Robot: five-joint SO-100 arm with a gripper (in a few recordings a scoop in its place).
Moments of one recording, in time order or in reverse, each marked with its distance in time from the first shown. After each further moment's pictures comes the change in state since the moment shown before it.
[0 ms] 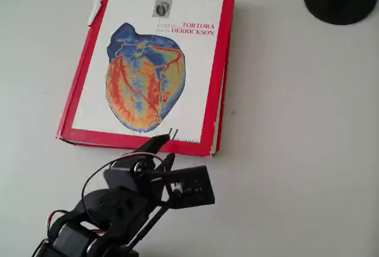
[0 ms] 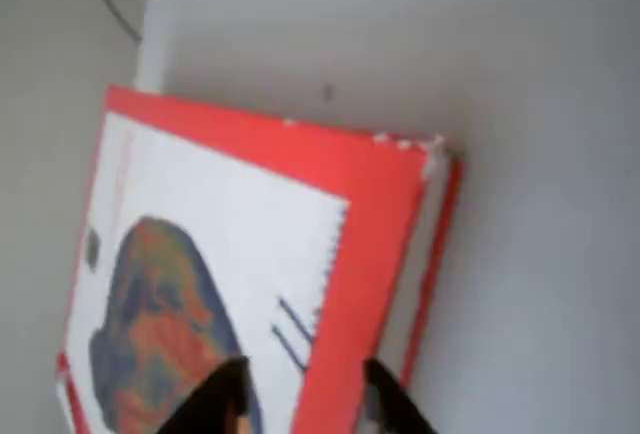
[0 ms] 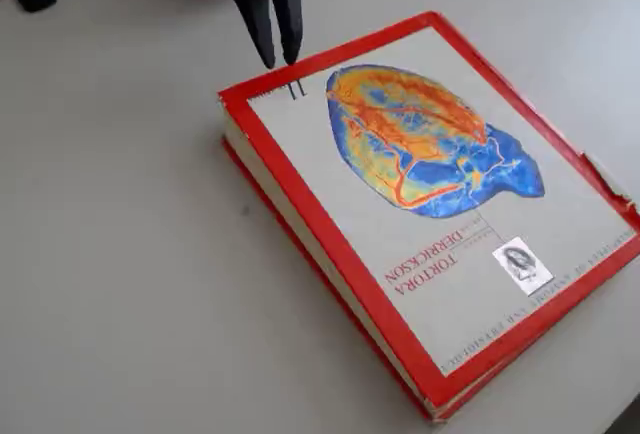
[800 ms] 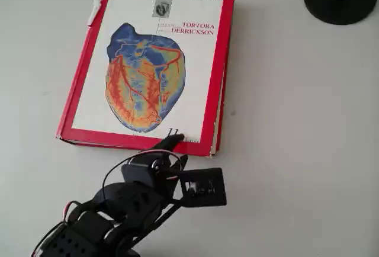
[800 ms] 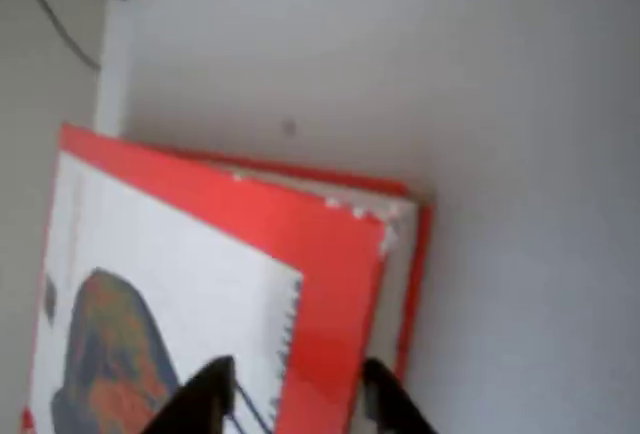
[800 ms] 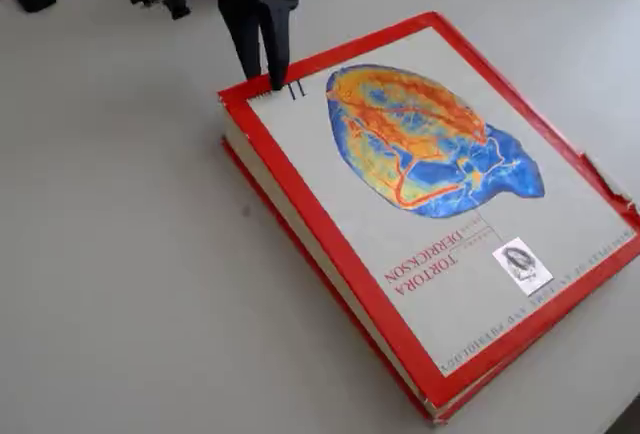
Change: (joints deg) arm 3.4 -25.9 -3.1 -20.1 0.0
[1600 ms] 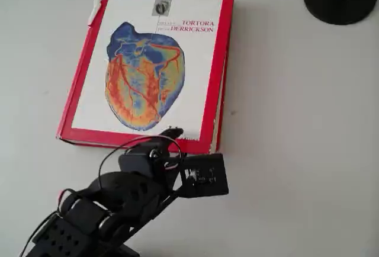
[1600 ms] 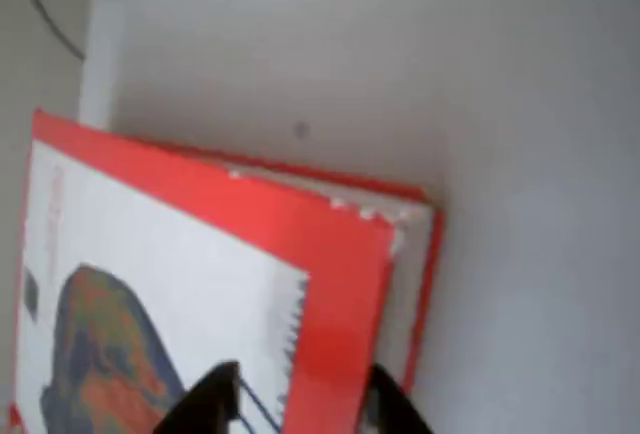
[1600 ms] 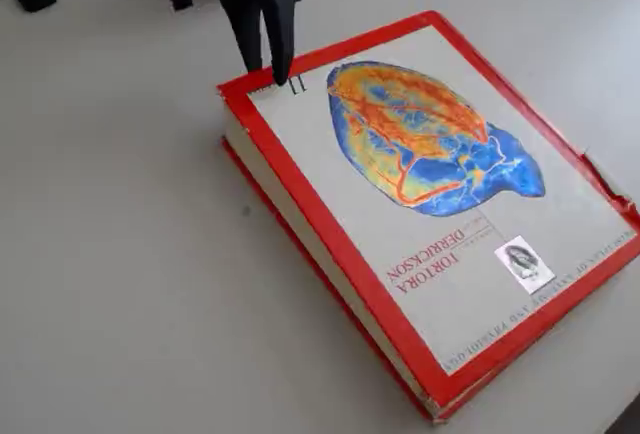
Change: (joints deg) arm -1.9 0.4 -11.2 14.1 -2.5
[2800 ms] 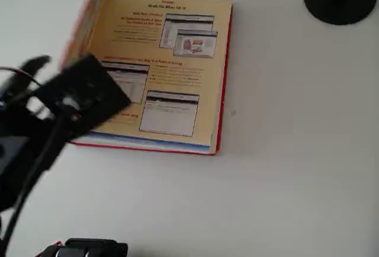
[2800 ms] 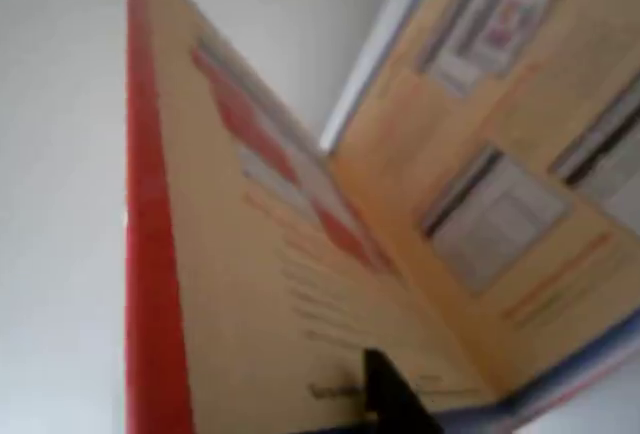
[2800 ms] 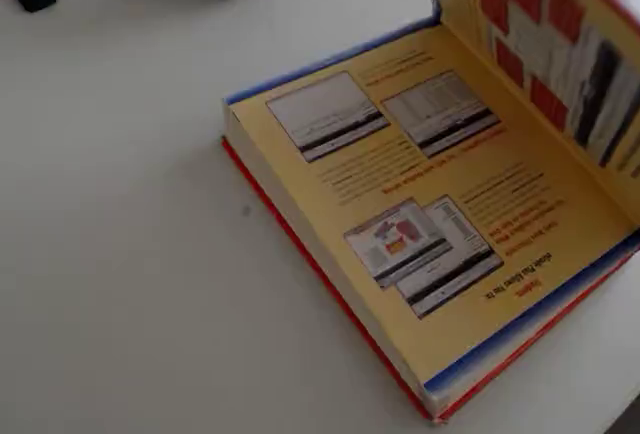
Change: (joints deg) arm -30.9 -3.3 -54.8 35.4 5.8
